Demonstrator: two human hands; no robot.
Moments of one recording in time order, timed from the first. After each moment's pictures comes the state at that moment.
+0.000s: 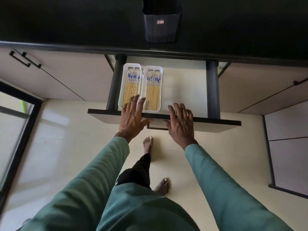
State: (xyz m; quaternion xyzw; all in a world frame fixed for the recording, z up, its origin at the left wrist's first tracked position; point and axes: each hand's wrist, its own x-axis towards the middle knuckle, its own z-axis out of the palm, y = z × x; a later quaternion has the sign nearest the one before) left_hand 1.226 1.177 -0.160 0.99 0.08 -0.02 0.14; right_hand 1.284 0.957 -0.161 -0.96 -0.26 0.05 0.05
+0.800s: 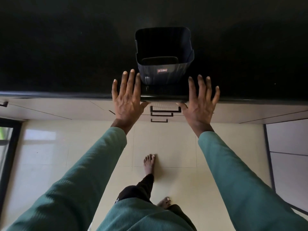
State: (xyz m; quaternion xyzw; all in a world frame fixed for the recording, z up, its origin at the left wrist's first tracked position) left_hand 1.492 1.279 -0.157 0.99 0.10 0.12 0.02; right_hand 1.561 1.027 -0.154 -0.99 -0.14 -0.09 0.00
